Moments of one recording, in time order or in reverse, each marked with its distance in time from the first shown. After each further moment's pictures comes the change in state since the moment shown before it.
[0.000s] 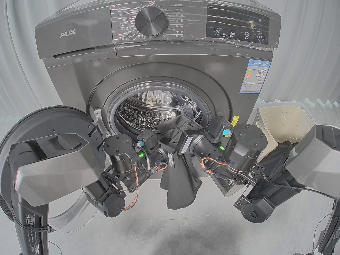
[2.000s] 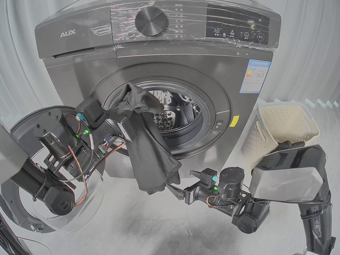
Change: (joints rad) left arm 0.090 -0.429 0.253 -0.003 0.047 -0.043; right arm -0.130 0.332 0.175 -0.125 0.434 -0.040
